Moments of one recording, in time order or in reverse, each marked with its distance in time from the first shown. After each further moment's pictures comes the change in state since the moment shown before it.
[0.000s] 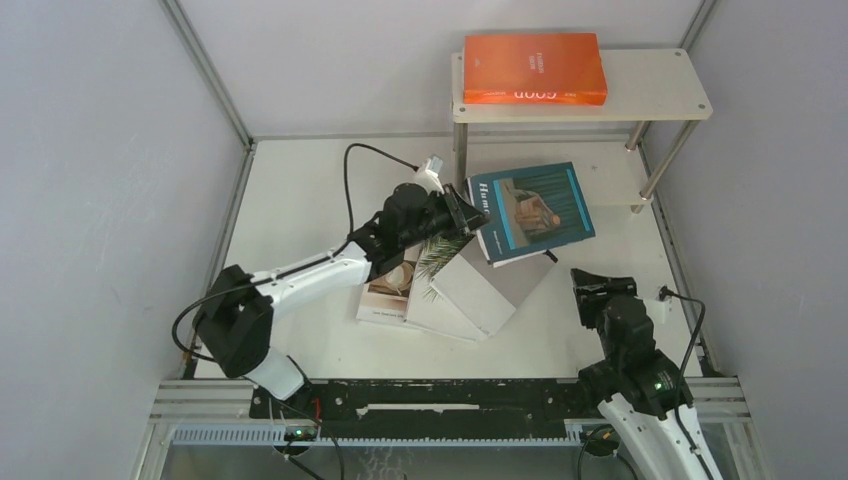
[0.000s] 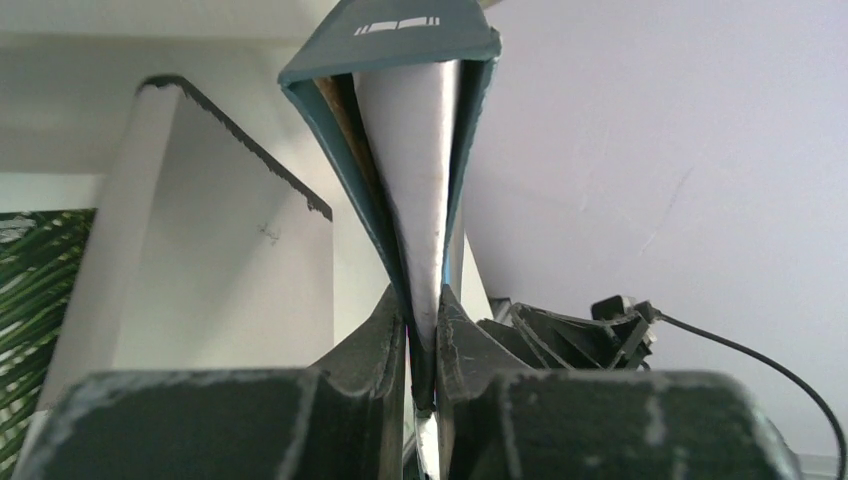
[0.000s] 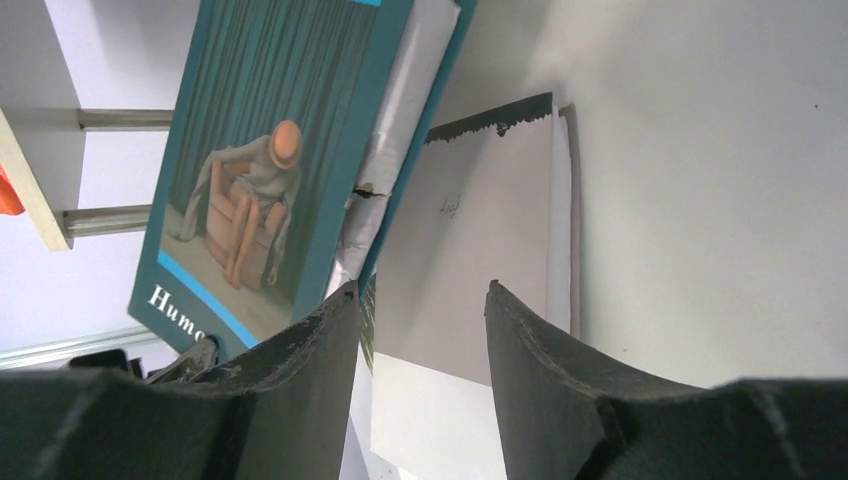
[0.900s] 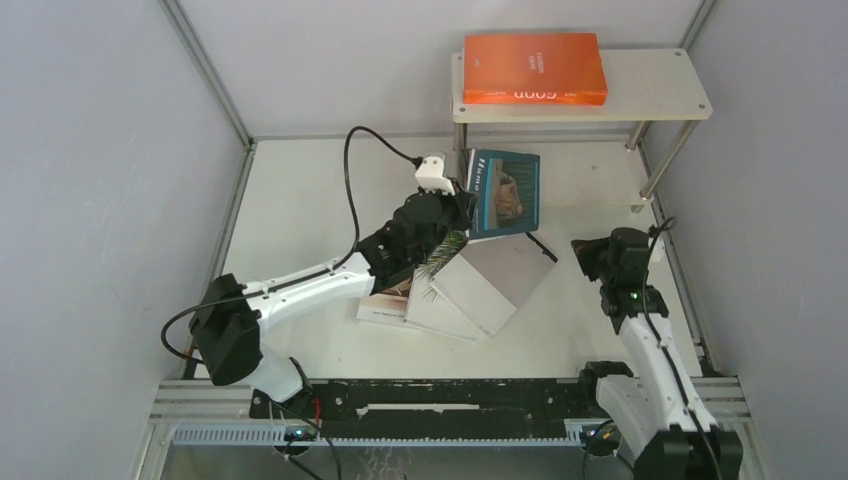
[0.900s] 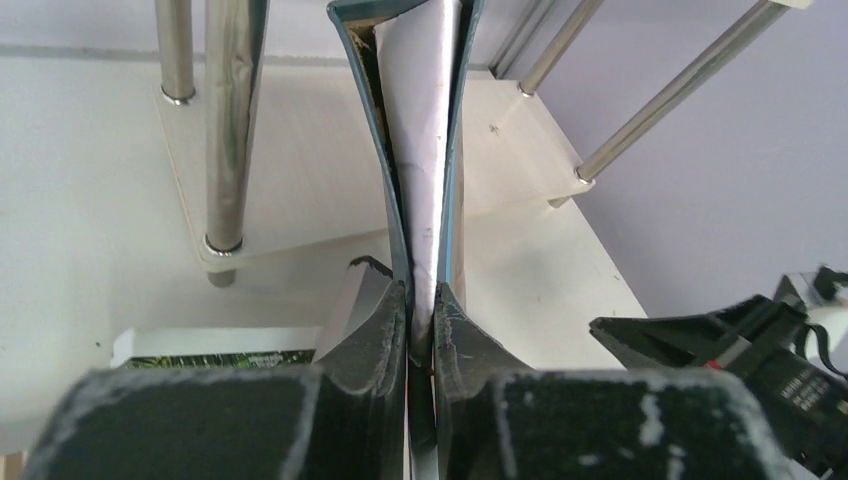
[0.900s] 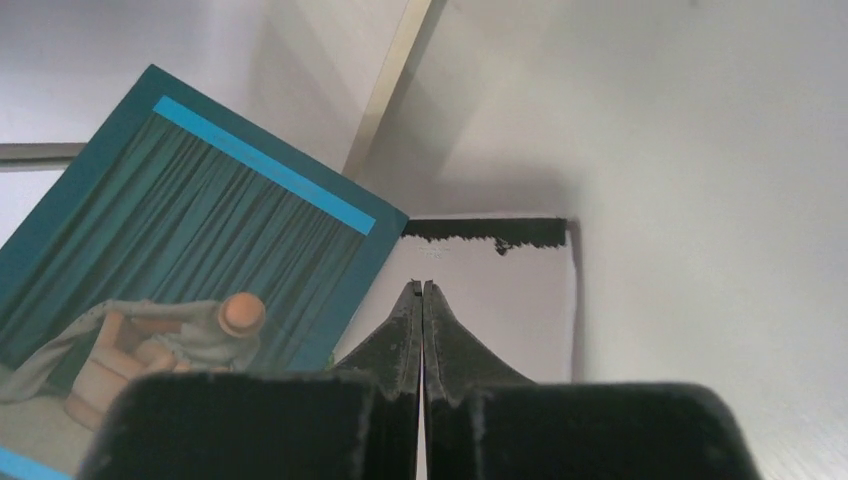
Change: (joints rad) left arm -0.146 -0.069 0.059 -0.016 -0.588 0.500; right arm -0.364 0.637 0.108 0.431 -0.322 -0.316
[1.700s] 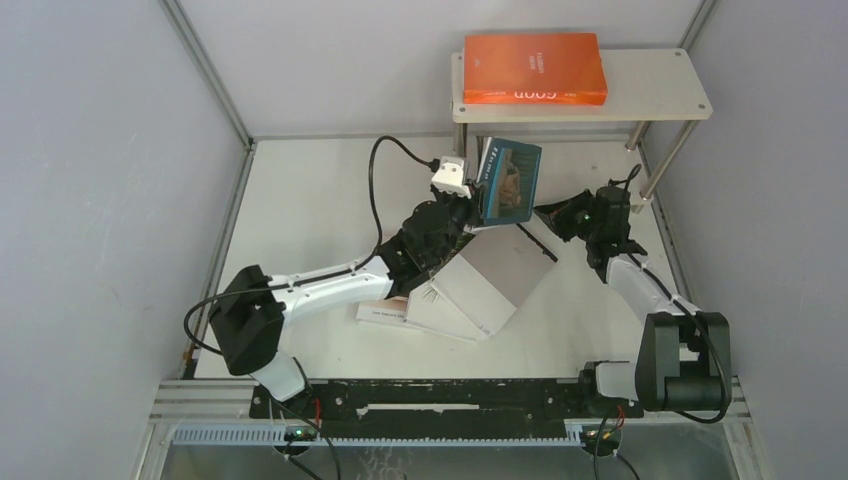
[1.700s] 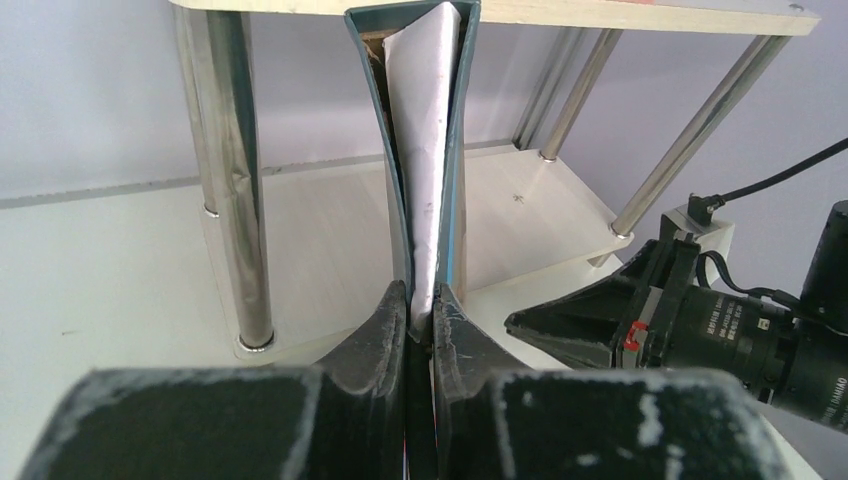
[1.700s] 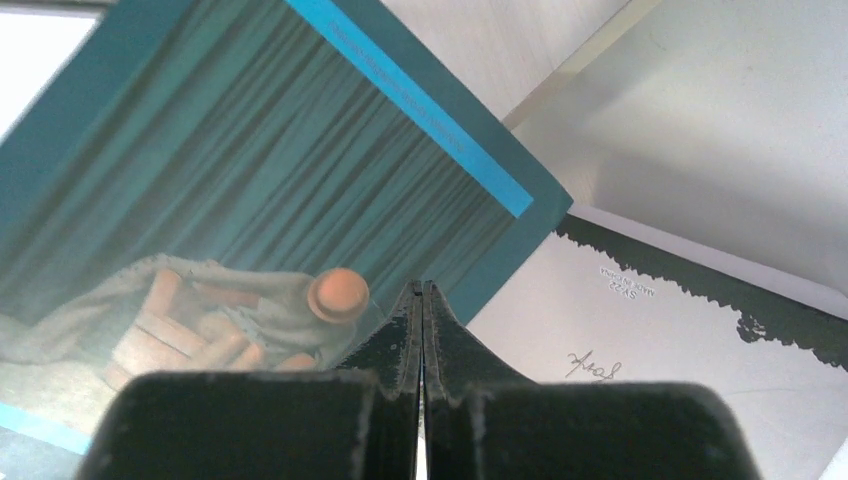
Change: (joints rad) left arm -0.047 0.092 0.000 0.293 -0.109 0.271; right arm 0.001 0.541 0.174 0.443 -0.440 -0.006
